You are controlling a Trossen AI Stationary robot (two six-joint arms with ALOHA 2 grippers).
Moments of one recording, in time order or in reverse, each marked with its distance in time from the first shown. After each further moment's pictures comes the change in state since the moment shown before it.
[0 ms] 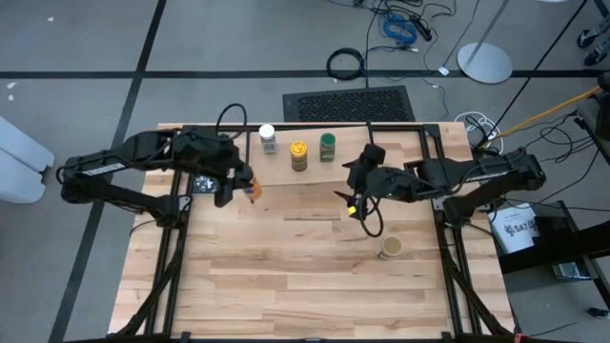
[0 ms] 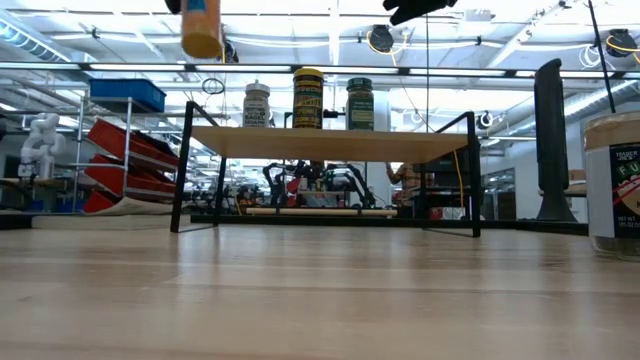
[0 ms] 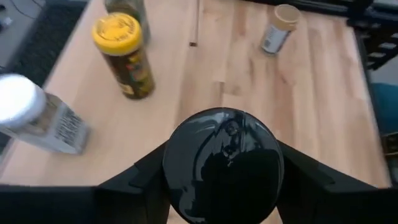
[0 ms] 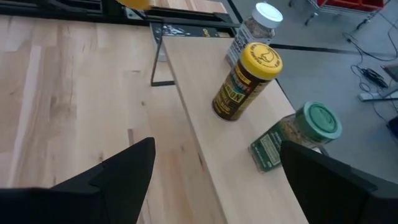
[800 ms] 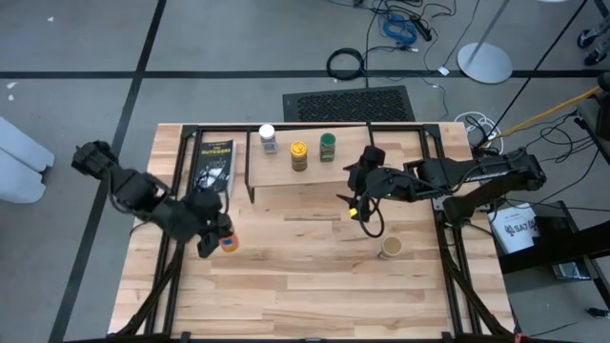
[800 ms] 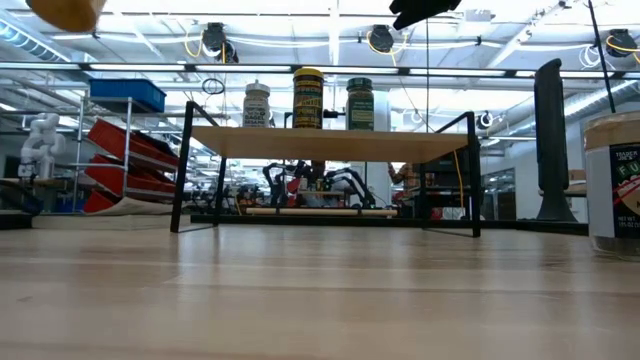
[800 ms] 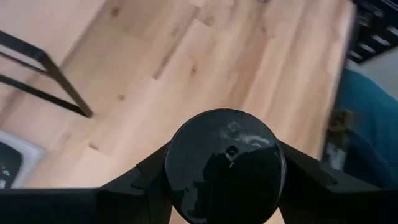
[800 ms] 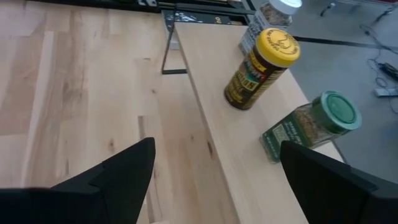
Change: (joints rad) left arm -0.730 0.021 -0.065 -0.204 -0.446 -0.918; right arm -0.002 0.000 0.000 -0.044 -0.051 0.009
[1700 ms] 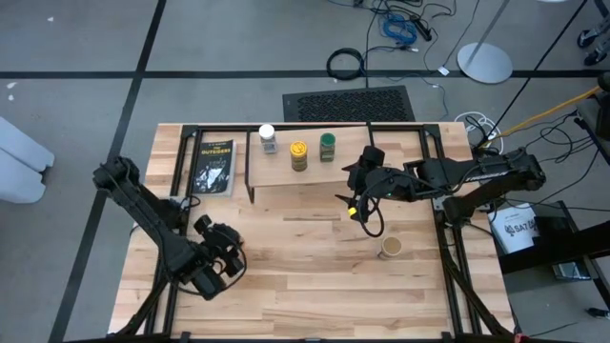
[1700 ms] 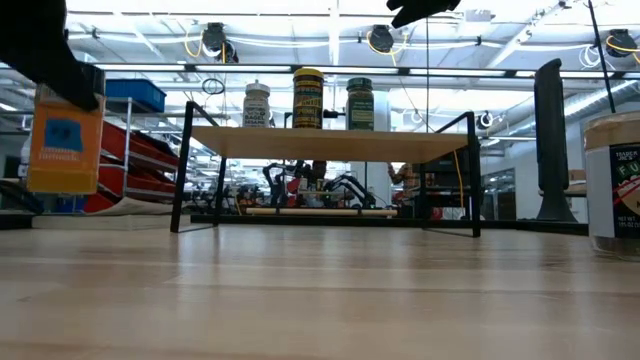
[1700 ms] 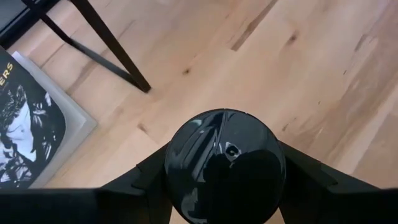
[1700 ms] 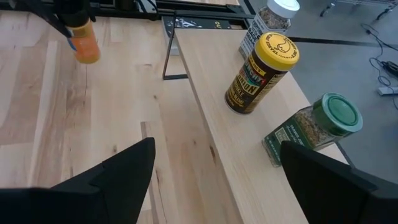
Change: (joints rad) left arm -0.208 0.384 -0.266 0.018 -0.307 -0.451; right arm 0.000 0.000 0.000 0.019 0.000 0.020
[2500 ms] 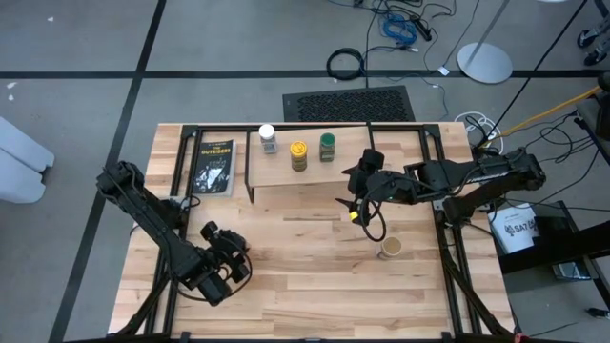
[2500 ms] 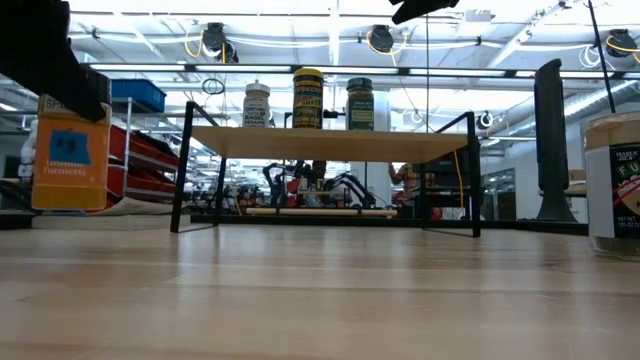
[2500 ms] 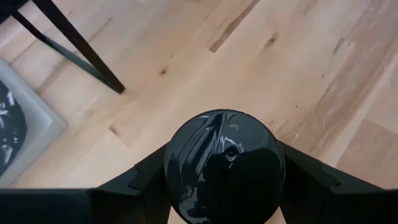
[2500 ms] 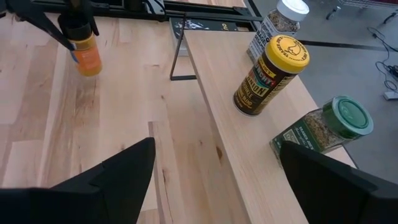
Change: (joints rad) left arm 0.001 0.061 0.000 0.120 -0.018 0.011; right arm 0.025 0.000 0.000 0.000 -0.001 0.005
